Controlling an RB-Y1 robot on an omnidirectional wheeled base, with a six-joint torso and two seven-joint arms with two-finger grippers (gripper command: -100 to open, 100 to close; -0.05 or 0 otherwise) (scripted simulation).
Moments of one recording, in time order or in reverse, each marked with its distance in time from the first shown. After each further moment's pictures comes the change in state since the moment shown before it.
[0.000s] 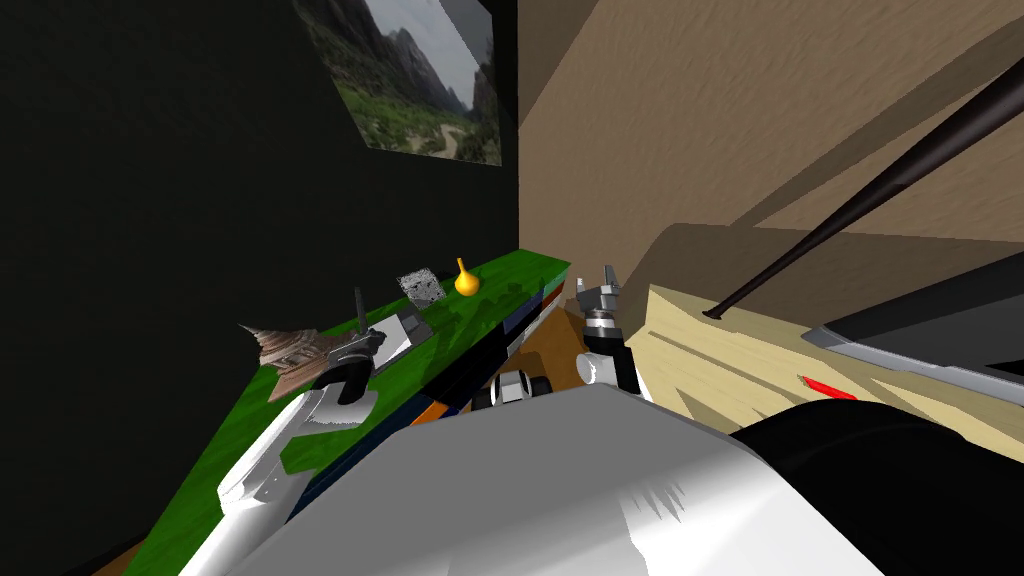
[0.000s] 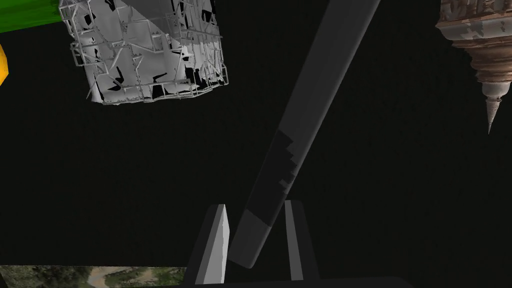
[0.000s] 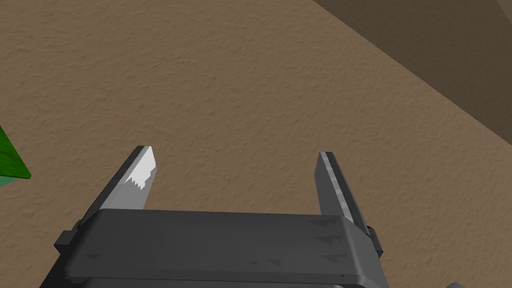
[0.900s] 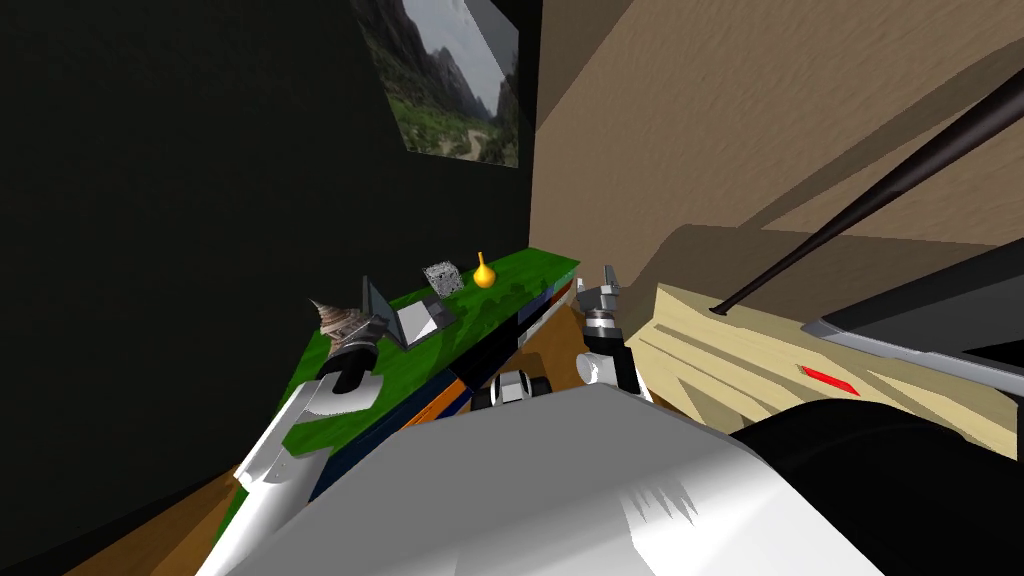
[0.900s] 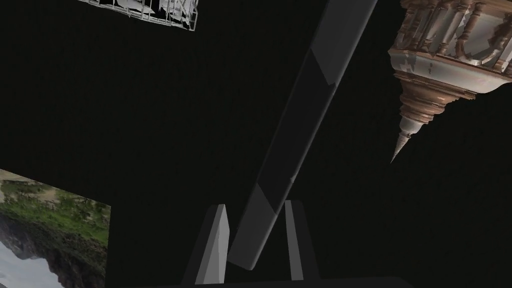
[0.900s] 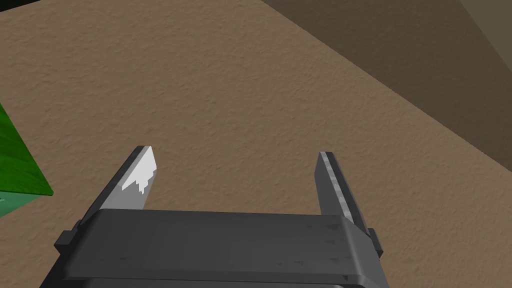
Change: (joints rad) left arm -0.078 -0.088 0.046 -0.060 0.141 -0.034 0.133; right arm 0.000 0.000 0.000 0.000 0.000 0.000 0.000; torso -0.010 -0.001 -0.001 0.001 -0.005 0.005
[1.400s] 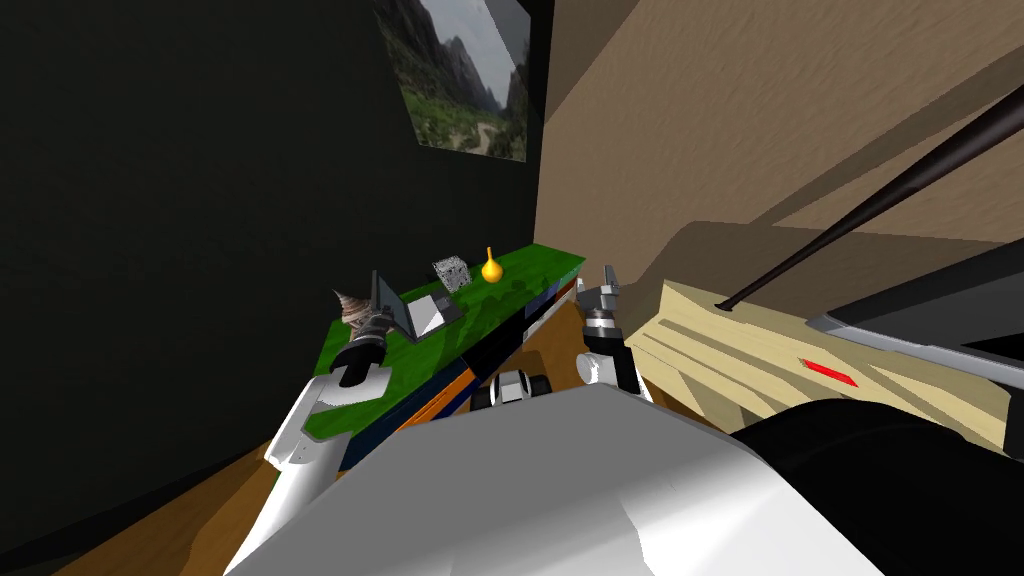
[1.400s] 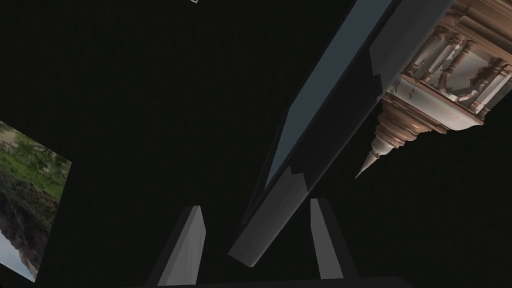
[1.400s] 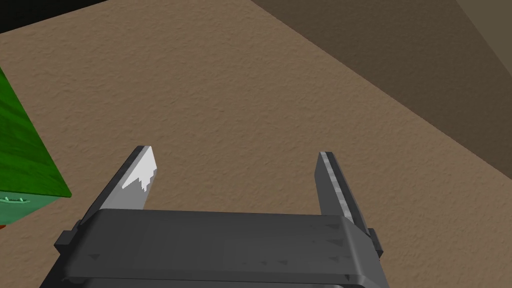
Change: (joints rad) left arm -0.065 -0.094 0.017 0.028 0.050 -0.081 0.095; right arm 0.000 0.000 0.000 0.000 0.000 0.000 0.000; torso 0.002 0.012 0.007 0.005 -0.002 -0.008
